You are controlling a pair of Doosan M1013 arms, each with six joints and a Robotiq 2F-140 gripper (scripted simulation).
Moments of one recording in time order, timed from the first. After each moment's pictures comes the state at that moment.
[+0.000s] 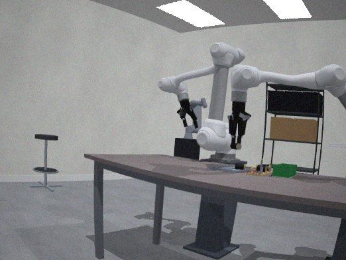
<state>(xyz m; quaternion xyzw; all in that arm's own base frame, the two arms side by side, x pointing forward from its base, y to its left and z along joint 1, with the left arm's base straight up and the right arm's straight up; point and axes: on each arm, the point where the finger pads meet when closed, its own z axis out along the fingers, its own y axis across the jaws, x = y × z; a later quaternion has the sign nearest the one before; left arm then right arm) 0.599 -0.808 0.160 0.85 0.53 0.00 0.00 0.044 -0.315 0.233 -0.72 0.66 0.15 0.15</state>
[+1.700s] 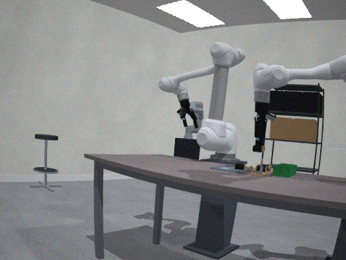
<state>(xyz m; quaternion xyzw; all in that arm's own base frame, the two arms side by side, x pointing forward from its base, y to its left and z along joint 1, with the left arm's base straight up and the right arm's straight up) 0.623 -0.654 0.159 0.73 0.69 0.00 0.00 0.044 -0.315 0.233 -0.72 0.66 0.15 0.15</state>
